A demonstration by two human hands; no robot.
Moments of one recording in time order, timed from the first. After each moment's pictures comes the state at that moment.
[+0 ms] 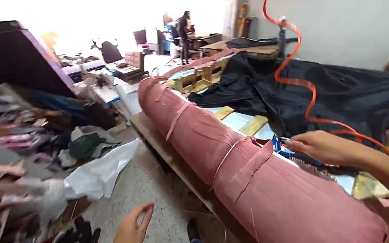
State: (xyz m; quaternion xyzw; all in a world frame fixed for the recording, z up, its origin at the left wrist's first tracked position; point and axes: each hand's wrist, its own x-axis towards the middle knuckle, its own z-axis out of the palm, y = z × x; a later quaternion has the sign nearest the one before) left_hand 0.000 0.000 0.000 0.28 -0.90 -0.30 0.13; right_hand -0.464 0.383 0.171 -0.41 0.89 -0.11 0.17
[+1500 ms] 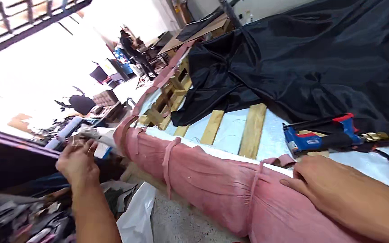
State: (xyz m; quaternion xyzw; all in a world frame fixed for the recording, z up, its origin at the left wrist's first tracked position) left_hand -0.348 -0.266 0.257 0.26 -0.71 -0.42 0.51; right_hand -0.410 0.296 0.147 -0.27 0.94 -0.14 0.16
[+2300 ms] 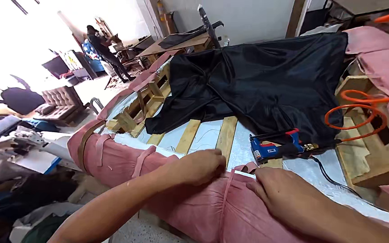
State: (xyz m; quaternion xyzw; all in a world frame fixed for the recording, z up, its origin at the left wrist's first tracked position) left_hand -0.460 0.035 0.181 -0.36 -0.90 -0.07 -0.24; right_hand -0.404 0.278 0.170 -0.21 0.94 -0.15 0.21
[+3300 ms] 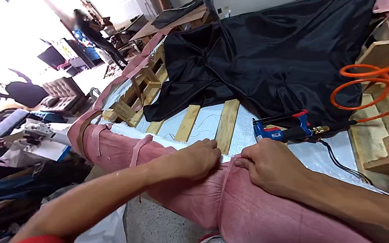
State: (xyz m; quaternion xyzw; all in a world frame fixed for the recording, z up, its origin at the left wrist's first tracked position) left_hand -0.452 0.036 0.170 -0.34 -0.90 0.01 -0.28; right_hand -0.431 0.264 0.138 -0.29 0.93 -0.20 0.03
